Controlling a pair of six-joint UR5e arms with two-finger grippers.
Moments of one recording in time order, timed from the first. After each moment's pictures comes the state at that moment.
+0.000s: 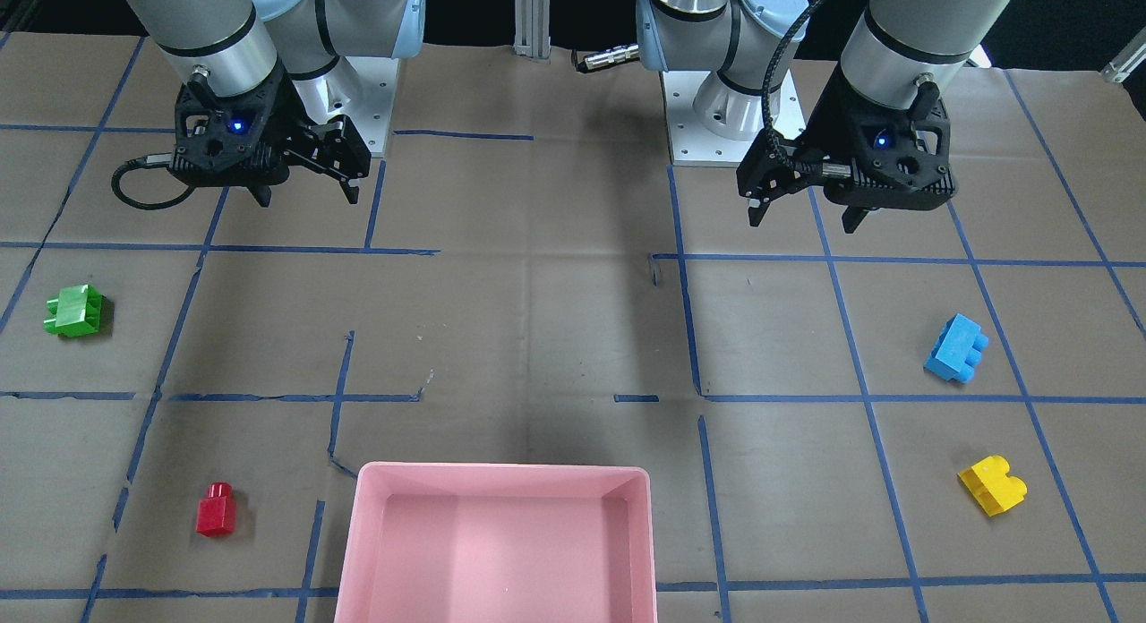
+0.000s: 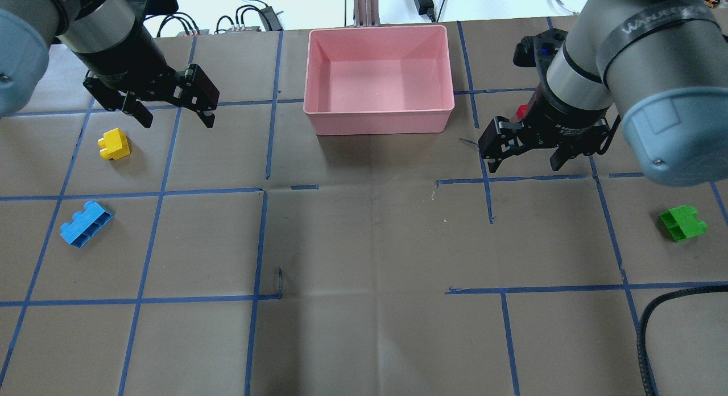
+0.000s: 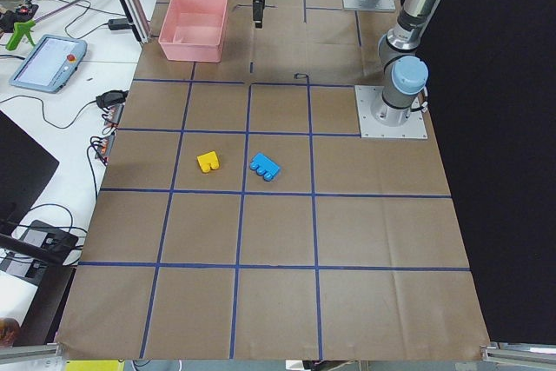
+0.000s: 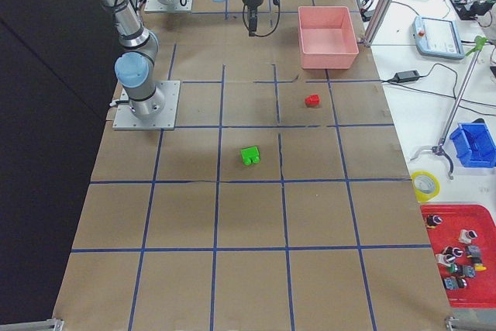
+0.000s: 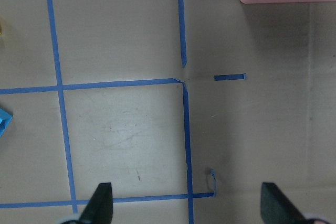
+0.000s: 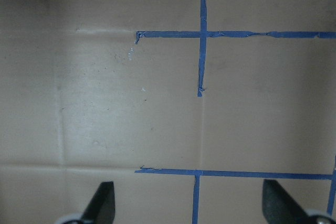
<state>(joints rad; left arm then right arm) -1.52 -1.58 -1.55 -1.57 1.56 0.11 1.57 -1.67 1.79 -1.67 -1.51 -0.02</state>
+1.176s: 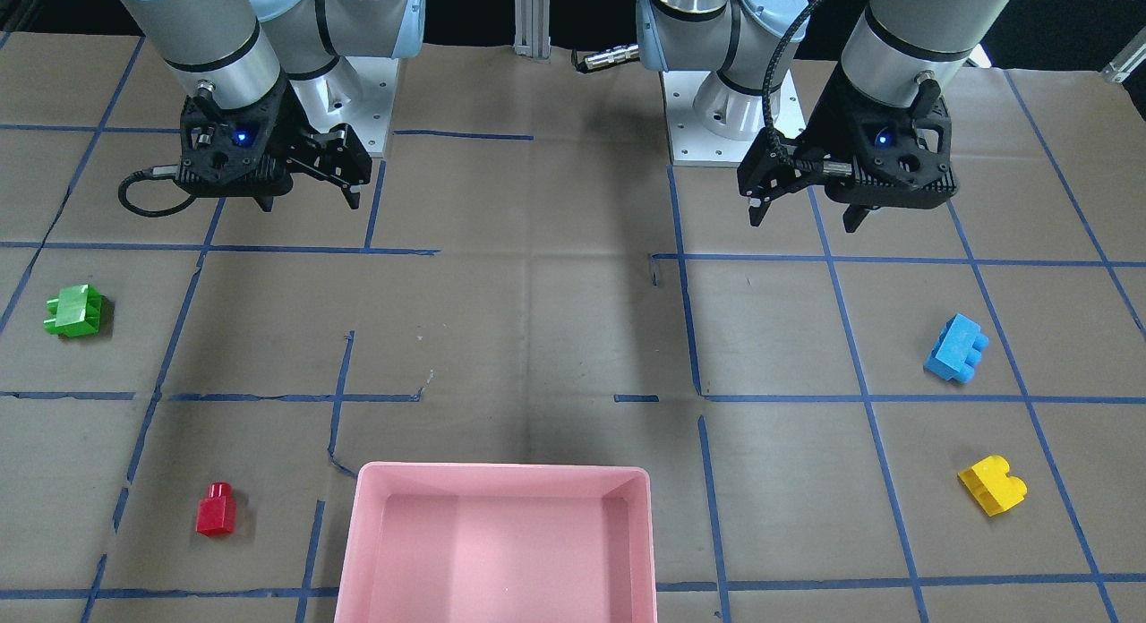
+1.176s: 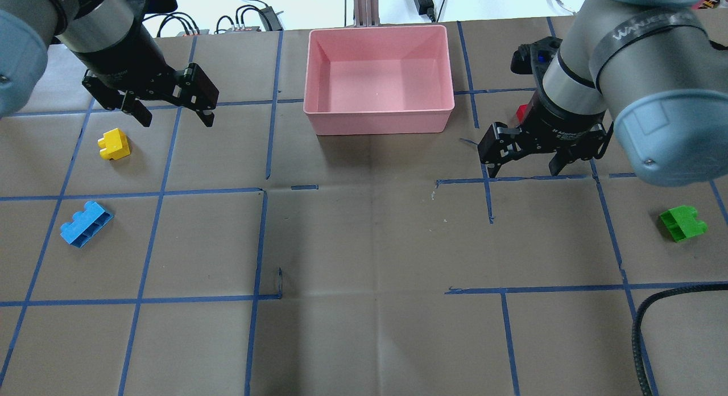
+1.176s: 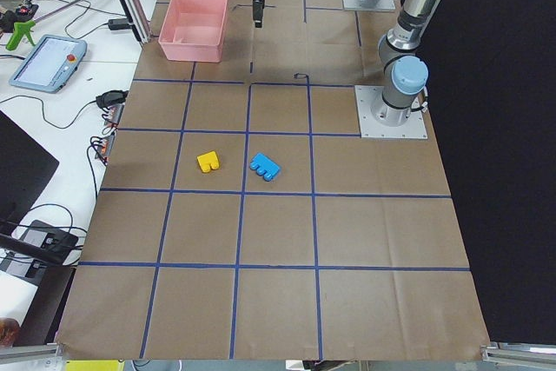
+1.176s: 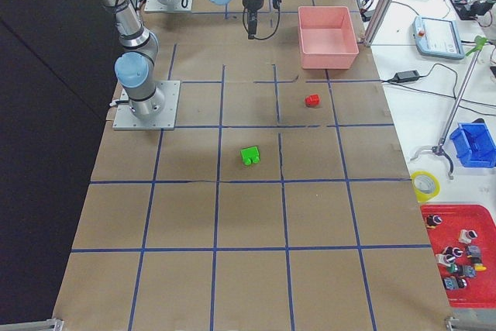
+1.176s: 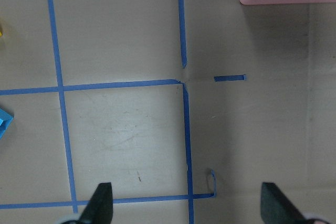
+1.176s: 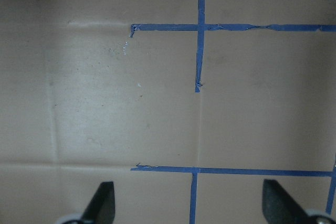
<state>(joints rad) -1.52 -1.58 -1.55 -1.57 1.57 0.11 1.57 -1.65 1.80 -1.67 -1.52 -0.02</state>
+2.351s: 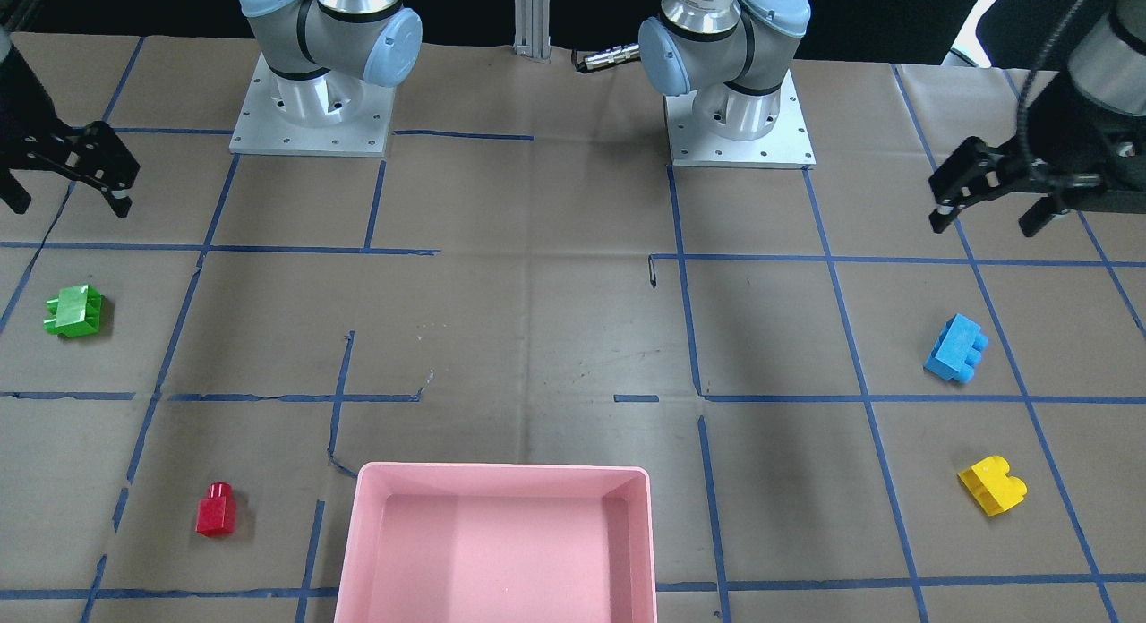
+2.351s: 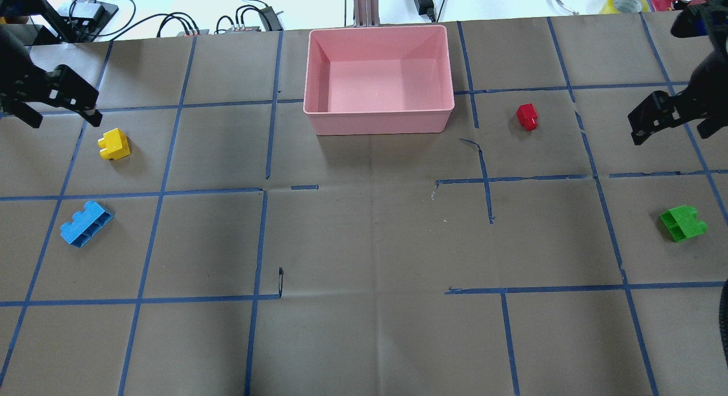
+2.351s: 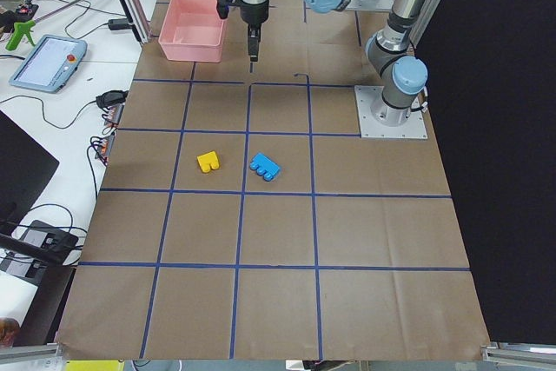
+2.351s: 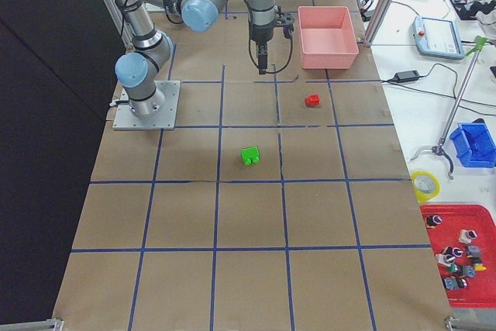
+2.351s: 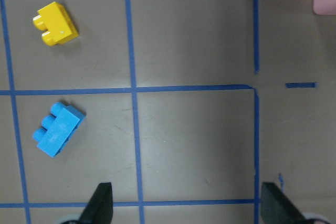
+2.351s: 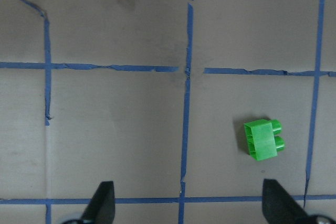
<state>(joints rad) -1.11 -1.57 -1.56 -1.57 1.57 0.47 1.14 -1.69 1.79 -1.77 -1.61 -0.47</state>
